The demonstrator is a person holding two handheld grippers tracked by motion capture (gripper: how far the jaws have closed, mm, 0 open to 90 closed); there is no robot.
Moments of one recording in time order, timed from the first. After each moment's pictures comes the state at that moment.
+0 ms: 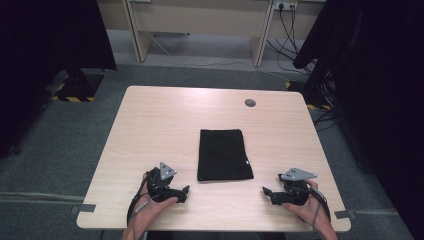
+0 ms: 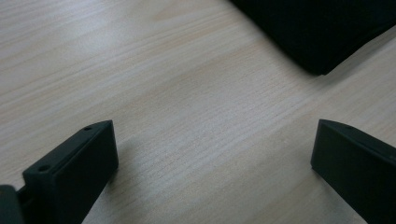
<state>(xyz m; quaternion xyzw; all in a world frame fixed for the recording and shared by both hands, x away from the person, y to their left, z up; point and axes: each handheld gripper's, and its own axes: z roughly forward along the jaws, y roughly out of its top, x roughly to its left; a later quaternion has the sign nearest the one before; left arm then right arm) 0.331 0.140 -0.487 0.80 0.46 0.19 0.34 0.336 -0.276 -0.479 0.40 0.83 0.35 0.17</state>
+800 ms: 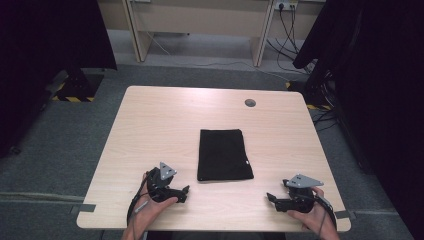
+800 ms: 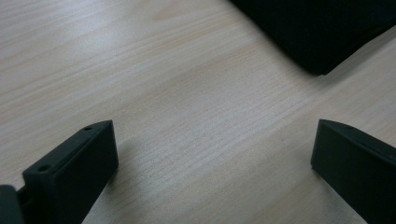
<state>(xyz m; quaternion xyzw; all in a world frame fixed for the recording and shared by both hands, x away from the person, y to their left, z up) 0.331 0.140 -0.487 0.80 0.46 0.19 0.34 0.317 -0.286 -0.479 0.41 0.83 0.35 0.17</state>
